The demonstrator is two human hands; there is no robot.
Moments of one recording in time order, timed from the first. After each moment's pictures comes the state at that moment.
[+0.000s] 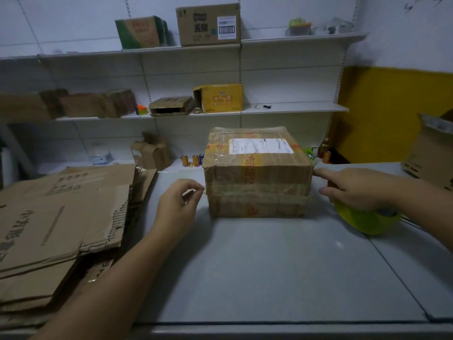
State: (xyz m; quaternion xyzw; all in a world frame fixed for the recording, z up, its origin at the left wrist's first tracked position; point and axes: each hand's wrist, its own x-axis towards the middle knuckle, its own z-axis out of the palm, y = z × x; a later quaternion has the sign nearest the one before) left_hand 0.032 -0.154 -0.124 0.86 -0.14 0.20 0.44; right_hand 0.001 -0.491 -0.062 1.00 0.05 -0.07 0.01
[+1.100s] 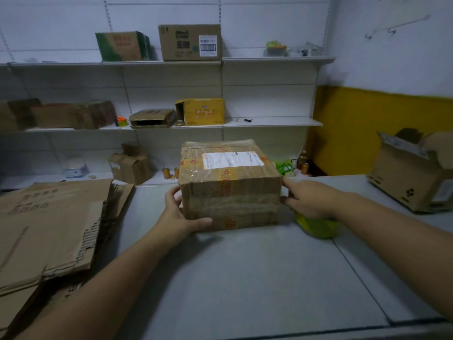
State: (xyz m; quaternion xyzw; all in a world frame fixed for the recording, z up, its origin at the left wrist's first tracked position) left_hand 0.040 -0.180 -0.116 0.78 -0.12 -0.06 0.61; right_hand 0.027 -0.484 -0.080 1.00 0.07 0.01 -0.05
